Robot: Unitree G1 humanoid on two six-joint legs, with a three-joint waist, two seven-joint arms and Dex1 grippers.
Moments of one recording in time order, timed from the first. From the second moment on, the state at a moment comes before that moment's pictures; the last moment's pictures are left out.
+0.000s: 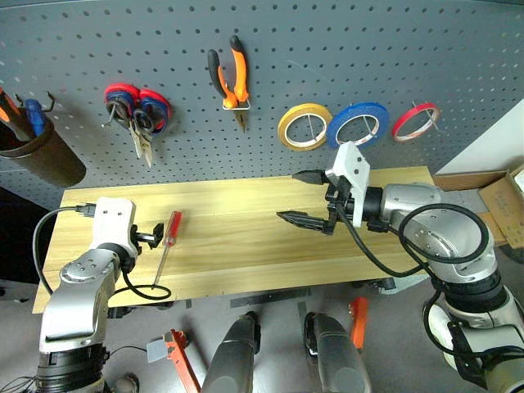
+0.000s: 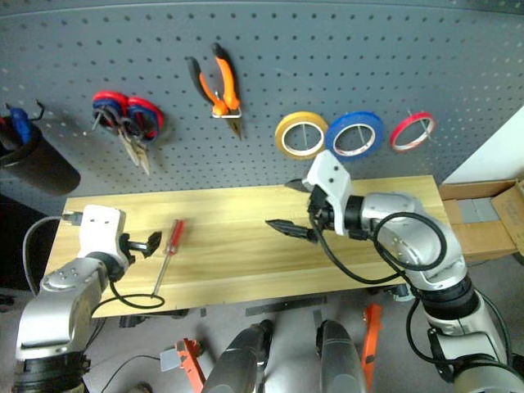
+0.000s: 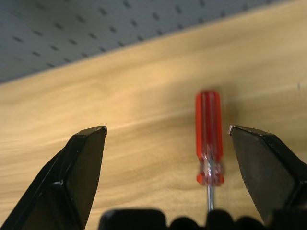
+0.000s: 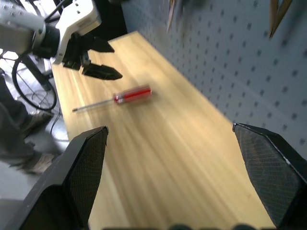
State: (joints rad) left arm -0.15 0.59 0.29 -0.20 -0.17 0.82 -0.28; right arm -0.65 -0.53 0.21 -0.43 0.46 0.87 0.73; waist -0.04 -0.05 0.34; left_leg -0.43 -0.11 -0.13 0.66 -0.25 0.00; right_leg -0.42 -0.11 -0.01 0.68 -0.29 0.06
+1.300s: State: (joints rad) left arm -0.07 0.60 0.29 -0.03 -0.11 0.49 -0.28; right arm -0.70 -0.49 0.30 -0.50 0.45 0.84 0.75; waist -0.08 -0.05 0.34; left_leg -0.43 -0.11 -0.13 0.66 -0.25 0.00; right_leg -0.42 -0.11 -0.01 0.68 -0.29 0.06
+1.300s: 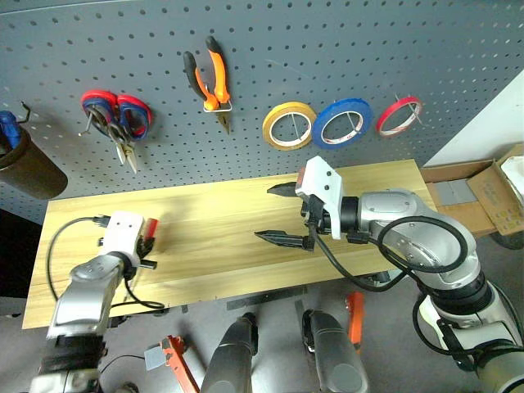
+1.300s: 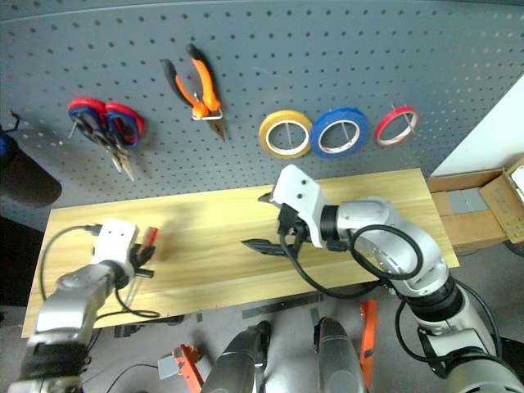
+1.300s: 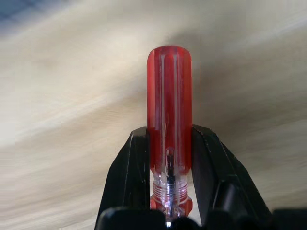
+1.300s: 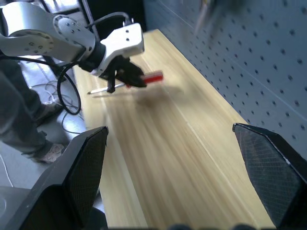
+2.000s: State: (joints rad) left arm -0.12 0.54 0.56 -0.50 -0.07 0.27 -0.08; right arm -0.76 -0.49 0.24 -0.35 0.52 0.56 1.00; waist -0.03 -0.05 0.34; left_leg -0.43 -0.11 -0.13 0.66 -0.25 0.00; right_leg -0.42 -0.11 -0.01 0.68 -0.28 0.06
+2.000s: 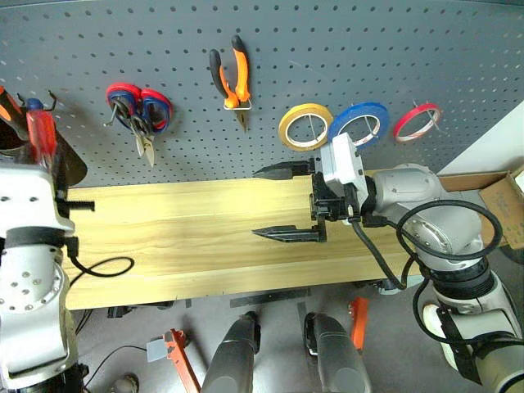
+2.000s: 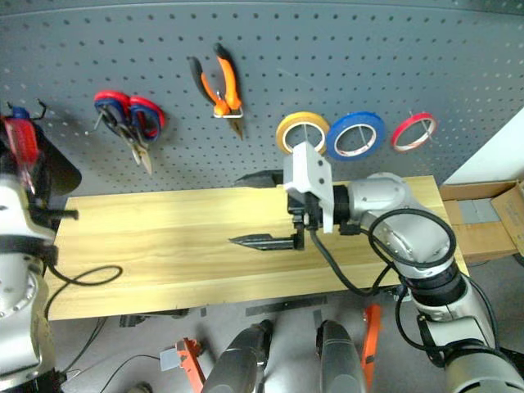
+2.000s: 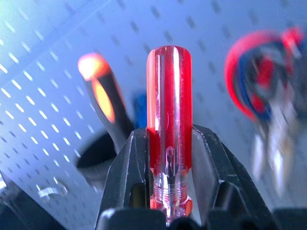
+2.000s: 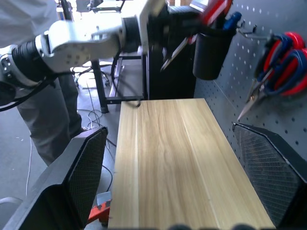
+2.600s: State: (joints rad) left arm -0.57 0.71 0.60 -0.37 -0.24 0.40 -0.10; right arm -0.82 -0.42 0.17 -0.26 0.53 0.53 0.98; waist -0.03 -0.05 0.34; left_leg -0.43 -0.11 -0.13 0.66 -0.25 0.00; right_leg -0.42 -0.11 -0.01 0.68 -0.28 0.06
